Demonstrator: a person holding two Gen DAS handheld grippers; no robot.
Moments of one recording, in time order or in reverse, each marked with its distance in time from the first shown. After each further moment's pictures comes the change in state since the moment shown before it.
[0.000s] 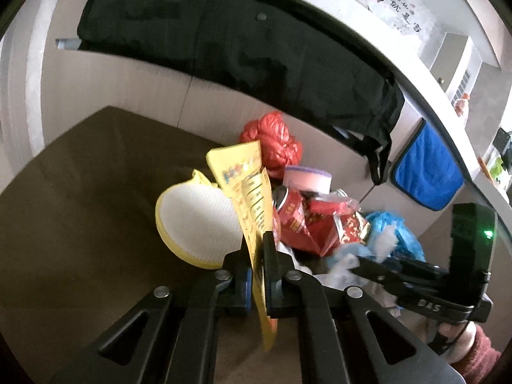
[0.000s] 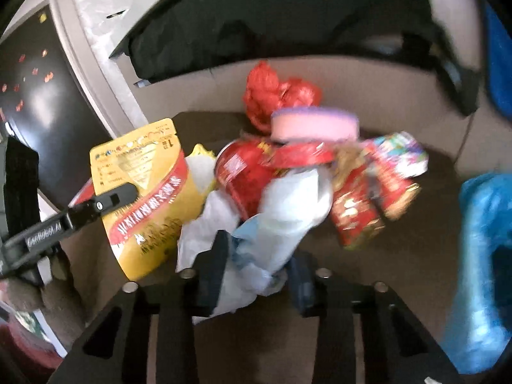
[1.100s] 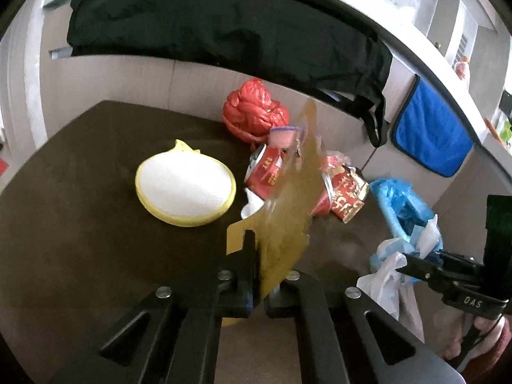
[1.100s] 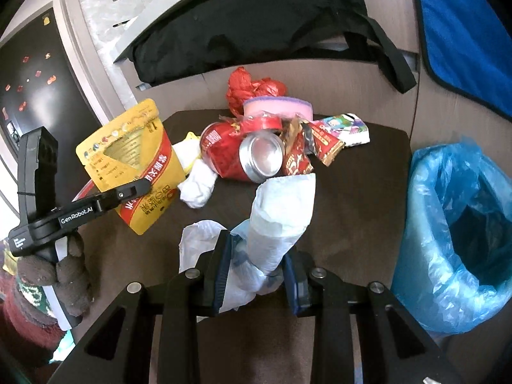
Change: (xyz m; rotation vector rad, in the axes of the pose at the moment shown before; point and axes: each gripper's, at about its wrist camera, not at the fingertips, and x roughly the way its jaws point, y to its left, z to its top) left arm 0.005 -0.039 -0.035 0.096 0.052 0.083; right arm -0.054 -0.031 -0.050 0.023 -0.019 0.002
